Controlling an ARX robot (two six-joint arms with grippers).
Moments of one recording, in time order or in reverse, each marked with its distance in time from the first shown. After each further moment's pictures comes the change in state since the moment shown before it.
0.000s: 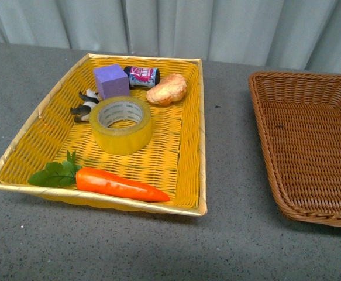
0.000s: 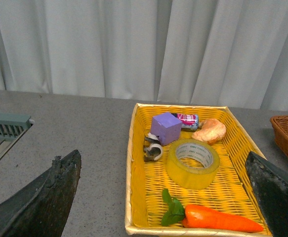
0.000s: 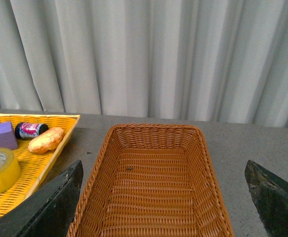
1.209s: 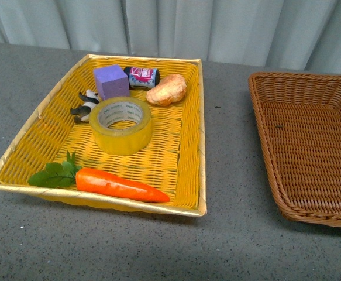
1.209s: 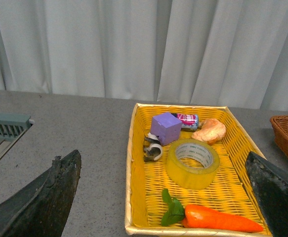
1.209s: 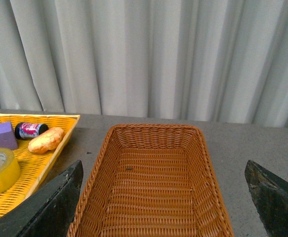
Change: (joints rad) left arm 0.000 0.000 0.000 0.000 0.000 0.000; right arm 0.000 0.000 0.000 0.000 0.000 0.000
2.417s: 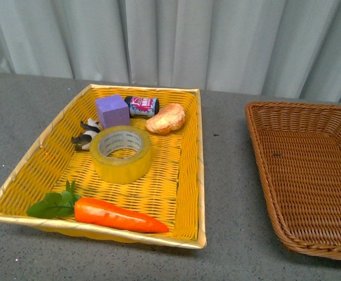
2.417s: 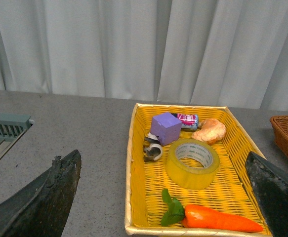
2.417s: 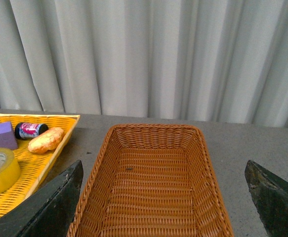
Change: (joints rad) left arm 0.000 0.000 0.000 0.000 0.000 0.000; right arm 0.000 0.000 0.000 0.000 0.000 0.000
